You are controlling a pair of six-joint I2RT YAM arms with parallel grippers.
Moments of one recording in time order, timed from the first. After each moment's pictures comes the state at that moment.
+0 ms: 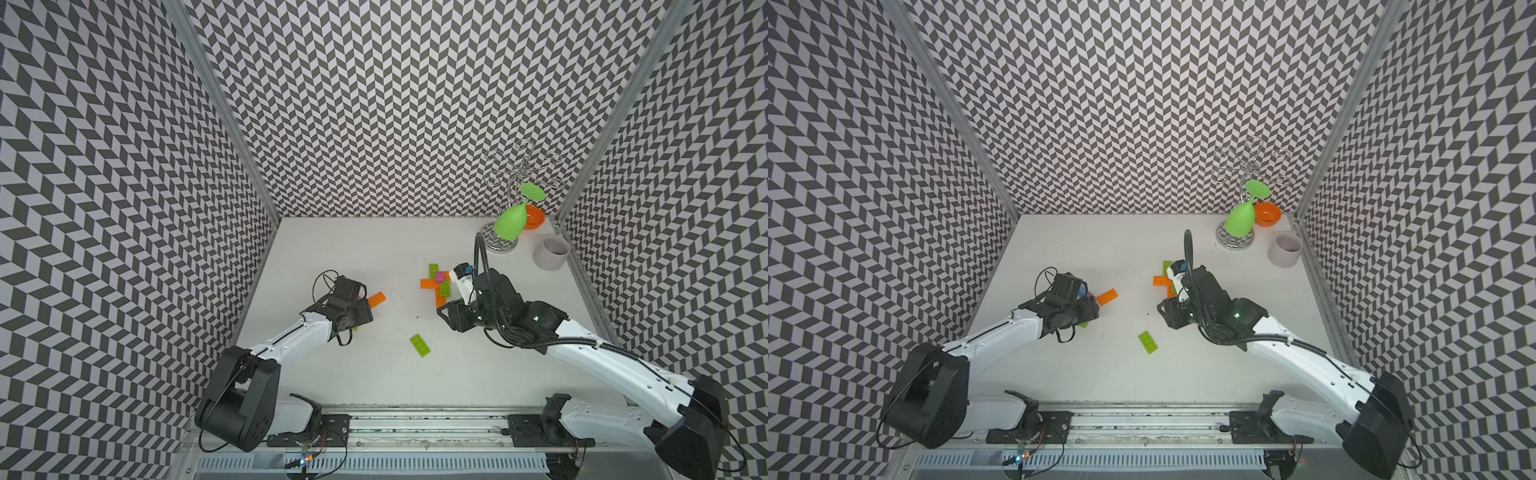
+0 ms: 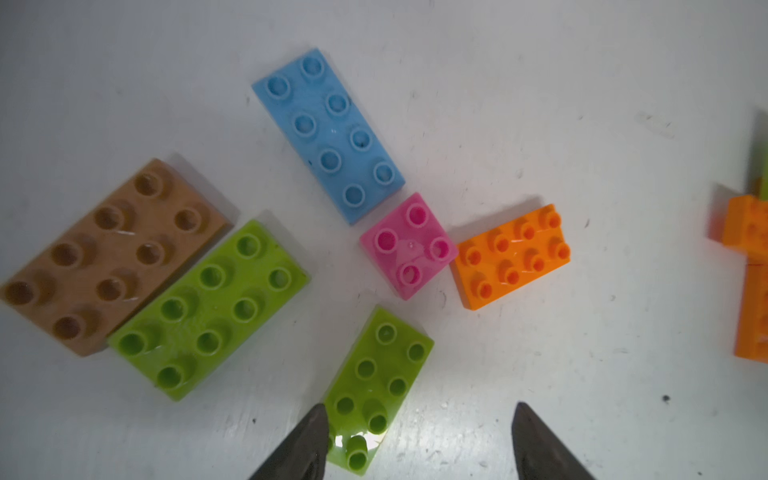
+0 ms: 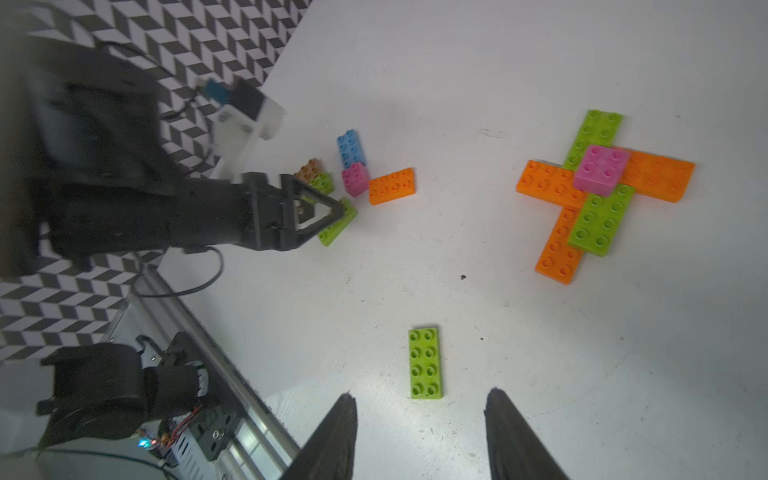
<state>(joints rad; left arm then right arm) -0.38 1.39 0.69 -0.35 -0.07 -0.61 0.79 1.16 0.97 -0.50 -0.10 0.40</state>
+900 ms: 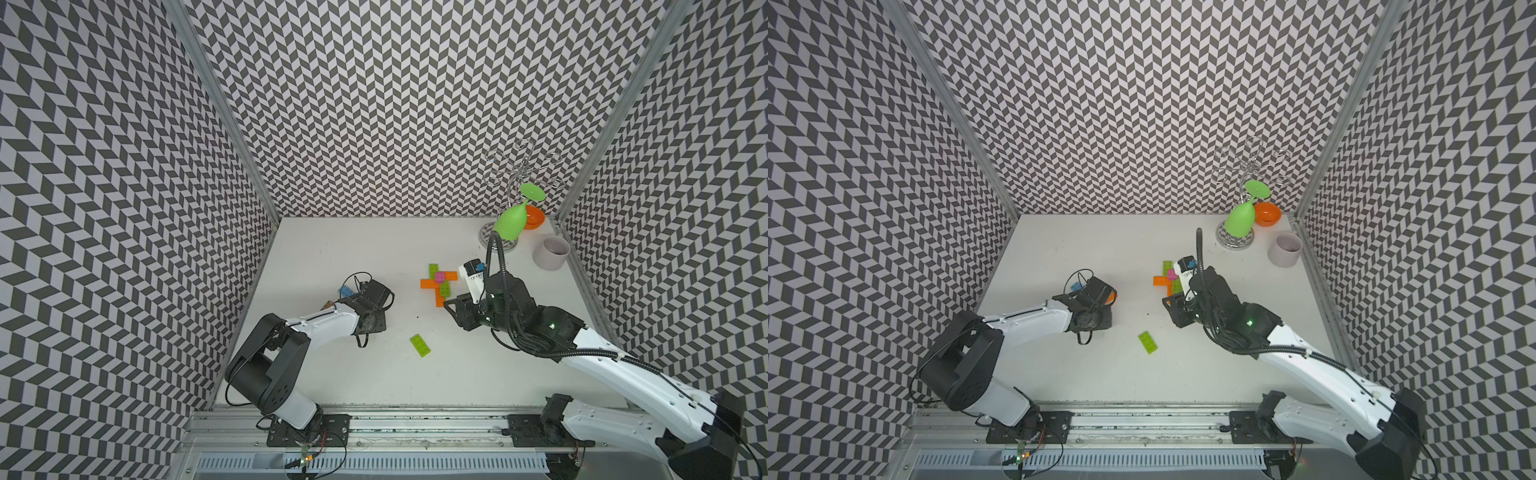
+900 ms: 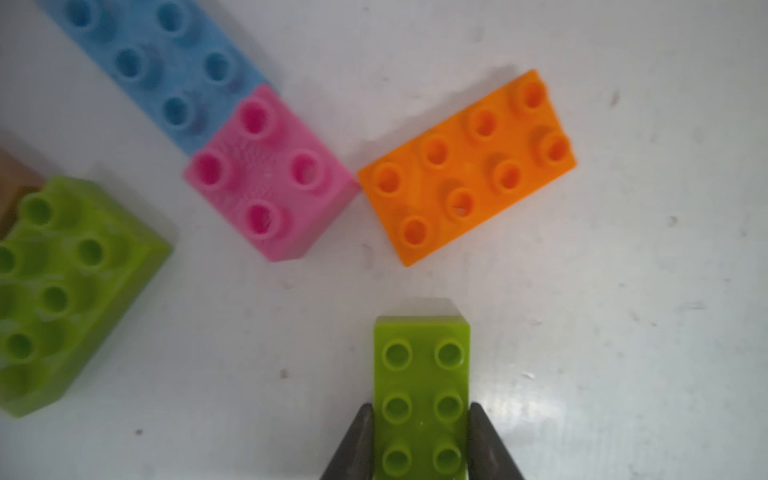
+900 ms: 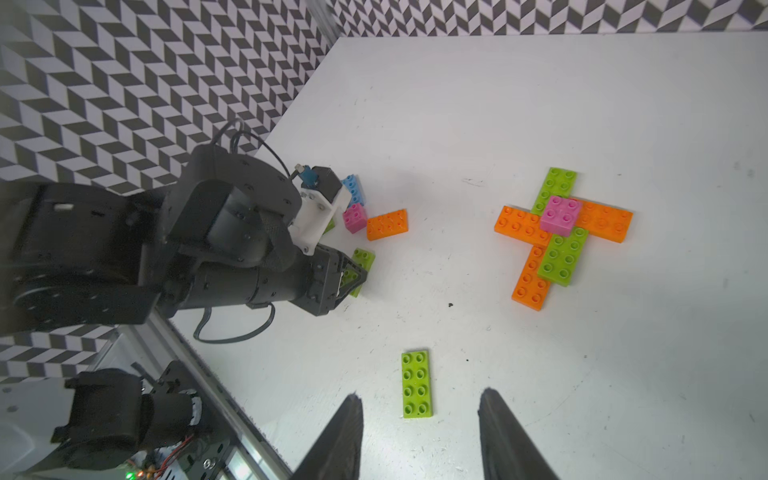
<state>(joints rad) -0.60 1.59 0.81 -0.41 -0.17 -0.66 0.80 1.05 0.95 -0.51 0.05 0.43</state>
